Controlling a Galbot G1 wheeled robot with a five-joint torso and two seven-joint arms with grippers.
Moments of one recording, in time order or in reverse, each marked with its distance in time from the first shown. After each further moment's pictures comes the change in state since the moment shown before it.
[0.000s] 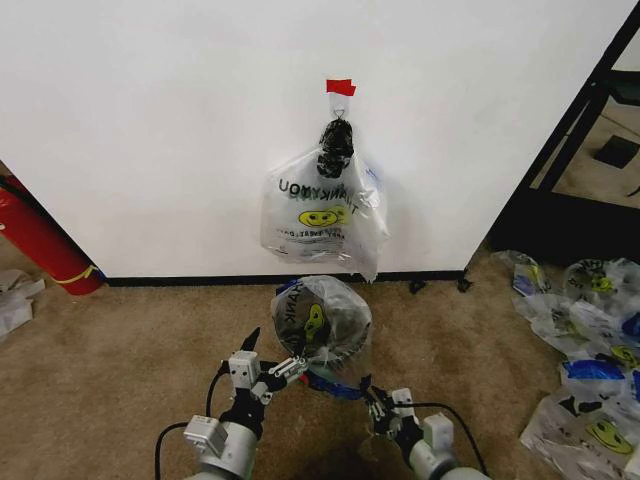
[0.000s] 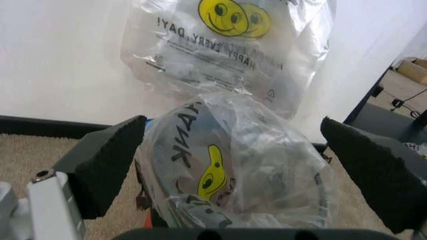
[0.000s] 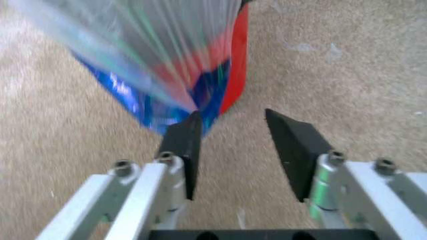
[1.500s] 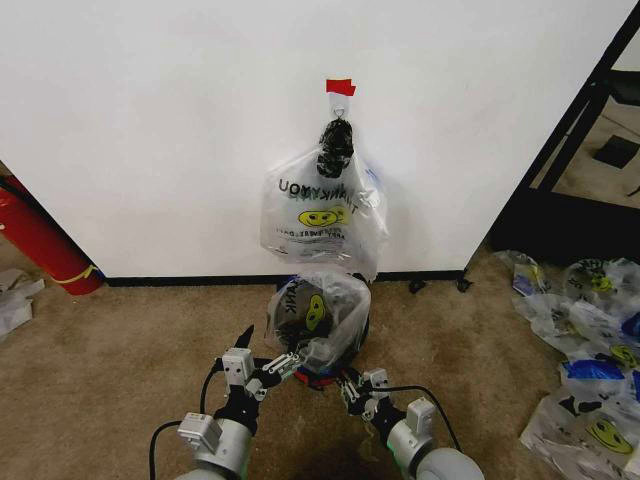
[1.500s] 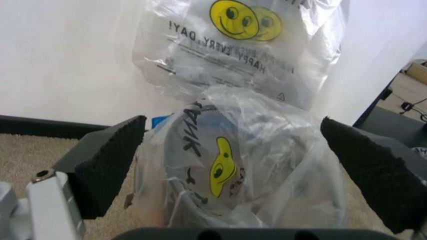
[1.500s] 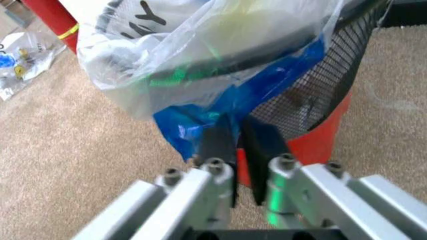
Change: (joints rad) left arm -0.001 -0.001 -0.022 0.002 -0.012 0.000 -0.006; right arm 0.176 0.033 -0.121 -0.066 0.077 0.057 -0.089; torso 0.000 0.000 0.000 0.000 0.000
